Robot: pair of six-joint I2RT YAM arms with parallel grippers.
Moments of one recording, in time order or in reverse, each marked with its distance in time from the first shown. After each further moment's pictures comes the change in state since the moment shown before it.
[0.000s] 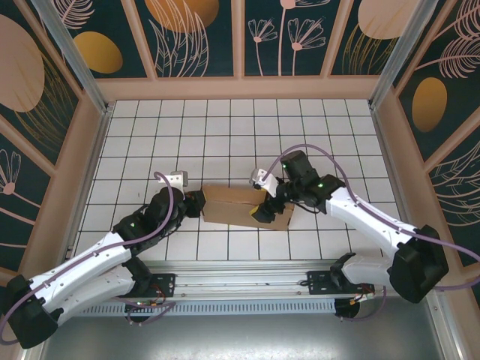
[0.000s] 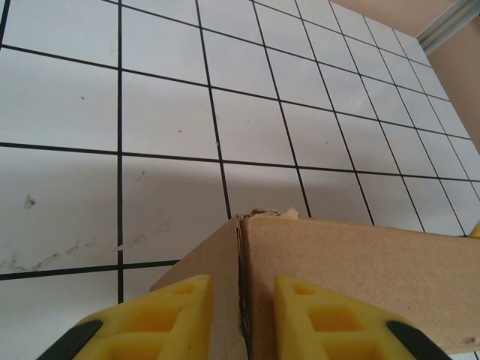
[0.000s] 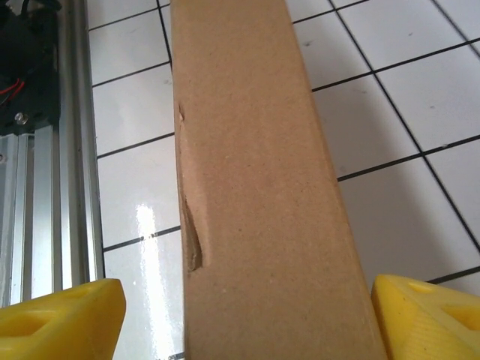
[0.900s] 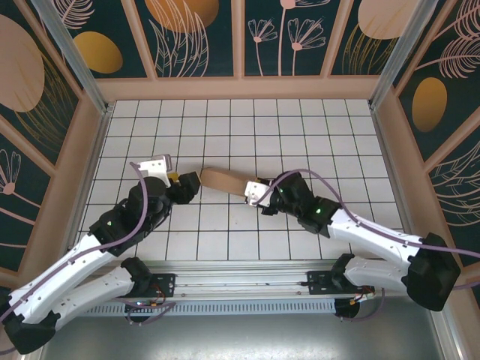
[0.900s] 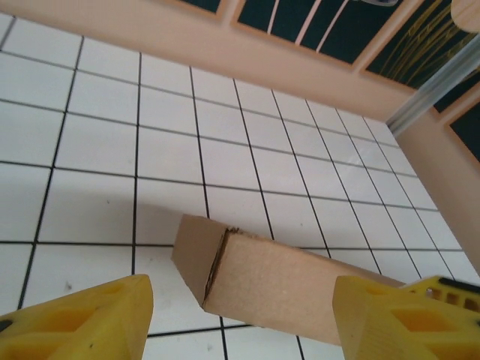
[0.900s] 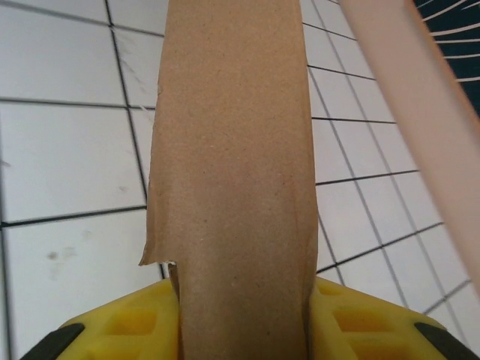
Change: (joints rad) left arm 0.000 -0.069 0.241 -0.158 -0.138 0.069; right arm 0.211 -0.129 -0.235 0.454 0.595 -0.271
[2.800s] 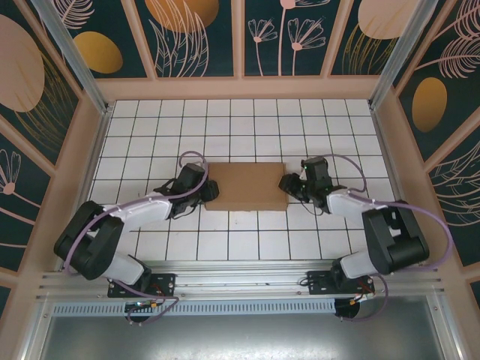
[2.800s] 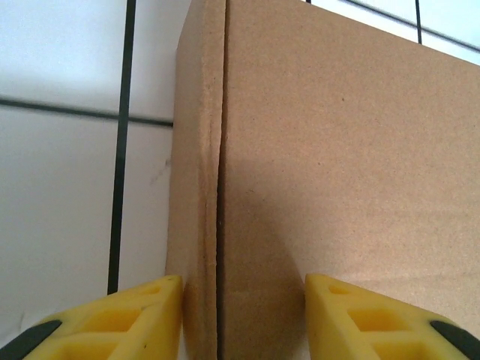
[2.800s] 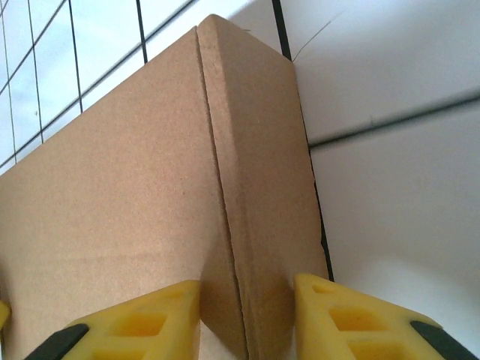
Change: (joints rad) left arm 0.217 0.755 -0.094 0.411 0.352 -0.067; right arm -0.549 0.370 -0.018 0.093 -0.316 1.455
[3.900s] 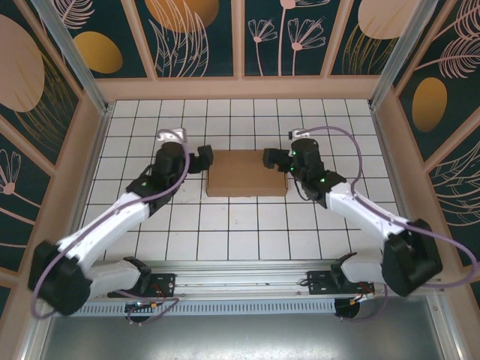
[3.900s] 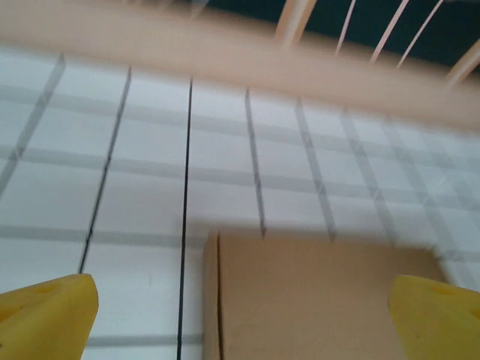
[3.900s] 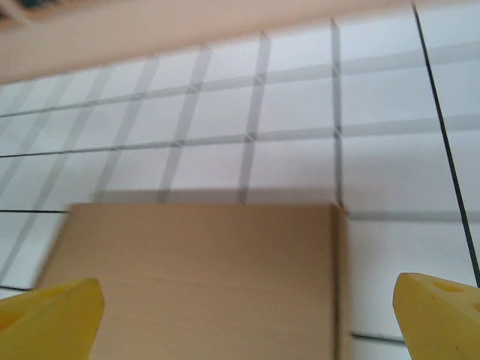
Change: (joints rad) left arm 0.024 -0.385 0.154 -0.051 -0.309 0.261; right arm 0.259 -0.238 0.229 -0.108 0.495 -0.381
